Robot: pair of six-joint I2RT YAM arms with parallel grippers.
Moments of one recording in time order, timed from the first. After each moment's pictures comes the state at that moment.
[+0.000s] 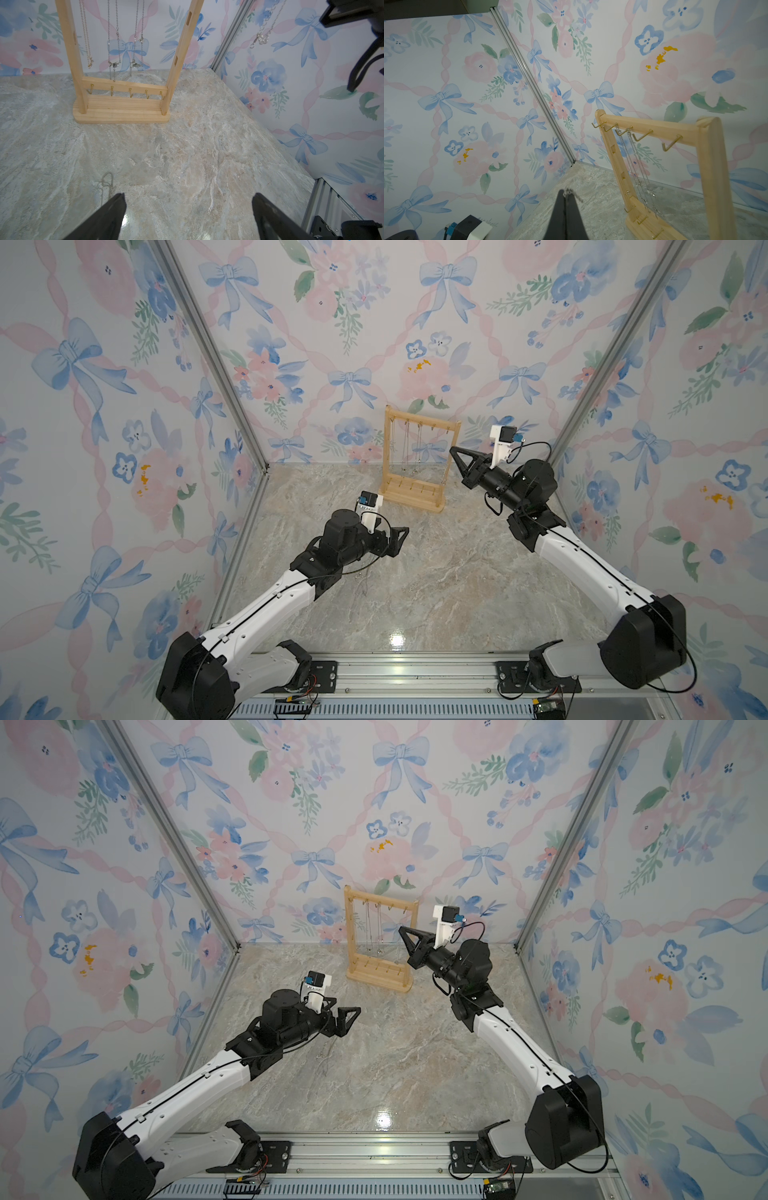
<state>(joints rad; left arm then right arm) -0.61 1.09 0.80 -0.03 0.17 -0.31 0.36 1.35 1.12 0.41 -0.43 0.54</state>
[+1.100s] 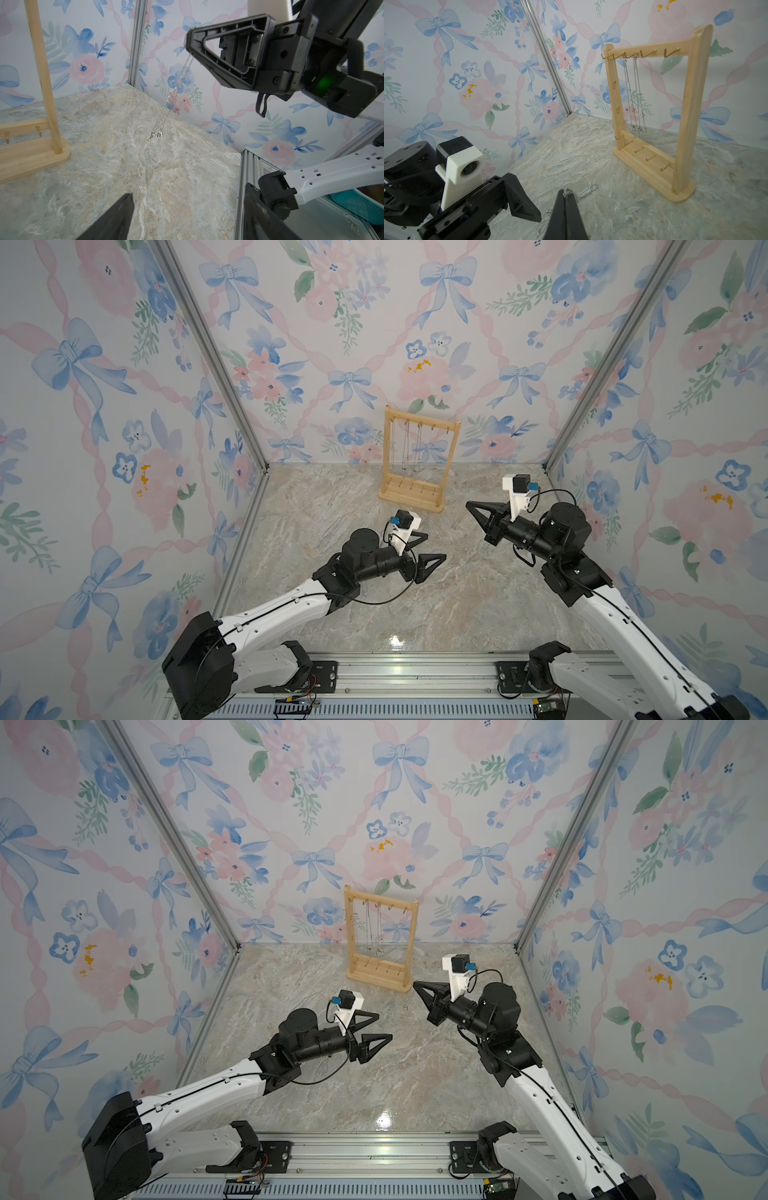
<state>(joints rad) -0.84 1.20 0.74 0.35 0.35 -0.29 0.35 0.92 0.86 -0.01 -0.53 0.31</state>
